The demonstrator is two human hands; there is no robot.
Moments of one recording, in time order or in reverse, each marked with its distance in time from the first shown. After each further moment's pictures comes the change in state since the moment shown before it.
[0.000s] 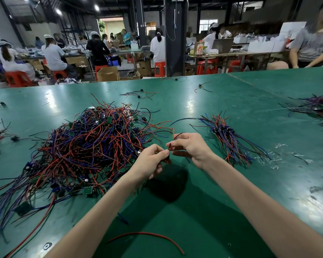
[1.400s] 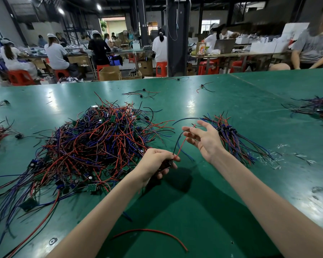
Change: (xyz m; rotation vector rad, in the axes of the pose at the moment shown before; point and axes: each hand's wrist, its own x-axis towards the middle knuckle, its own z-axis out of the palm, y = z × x) left_hand -0.006 0.005 0.006 -0.133 -0.069 -0.077; right_hand 0.013 -0.007 -0.022 0.321 0.191 -0.118
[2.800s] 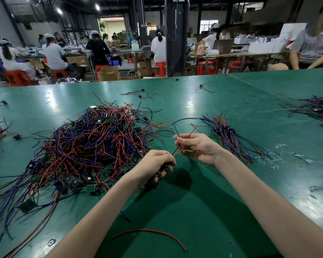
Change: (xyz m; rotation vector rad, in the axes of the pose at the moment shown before) left_hand -0.001 -0.003 -0.006 0.119 -0.086 -0.001; right_hand -0.005 0.002 -0.007 -0.184 -0.330 0.303
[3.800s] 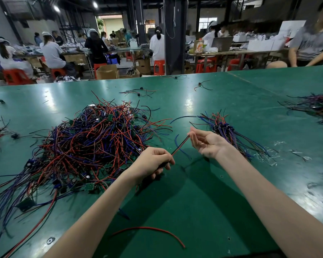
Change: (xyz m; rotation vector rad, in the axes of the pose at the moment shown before) left_hand 0.006 -0.005 -0.005 0.089 0.024 0.036; right_hand 0.007 -0.011 -0.020 0.621 0.261 0.149
